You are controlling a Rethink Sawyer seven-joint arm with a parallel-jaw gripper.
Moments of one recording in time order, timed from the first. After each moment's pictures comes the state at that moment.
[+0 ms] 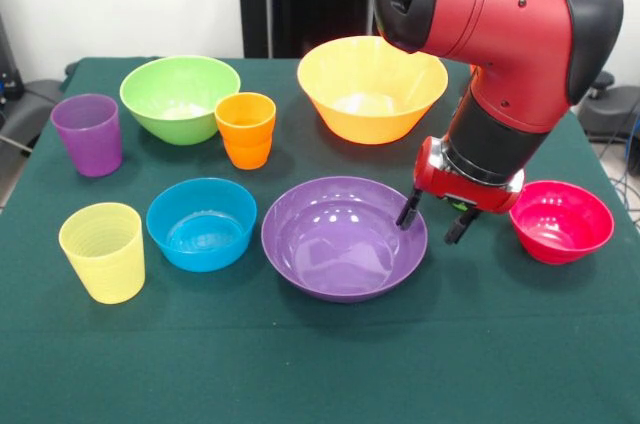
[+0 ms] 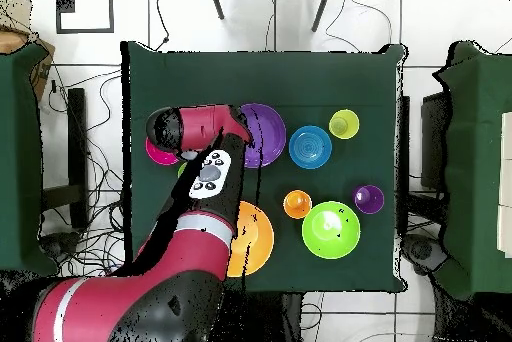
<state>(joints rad) 0.16 -0.18 -0.30 1.12 0.07 0.72 1.95</state>
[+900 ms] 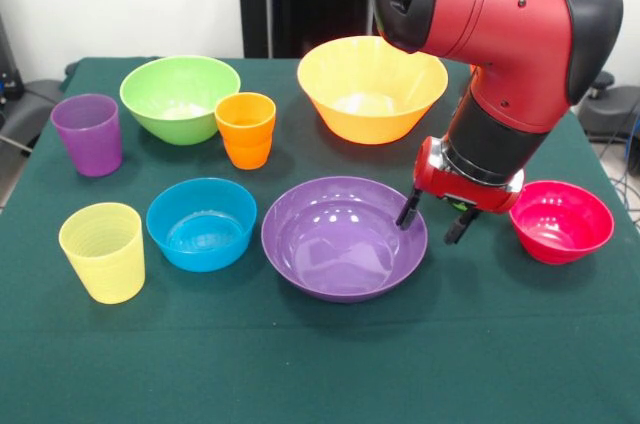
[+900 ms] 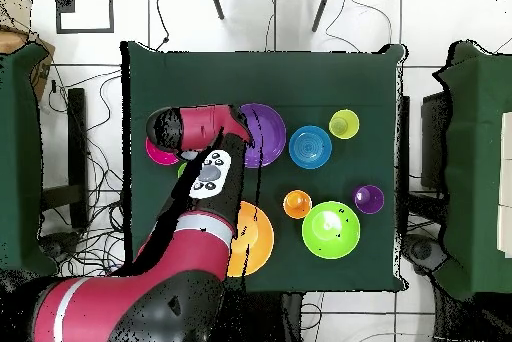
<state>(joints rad) 0.16 -0.18 -0.30 1.12 0.07 0.72 1.95</state>
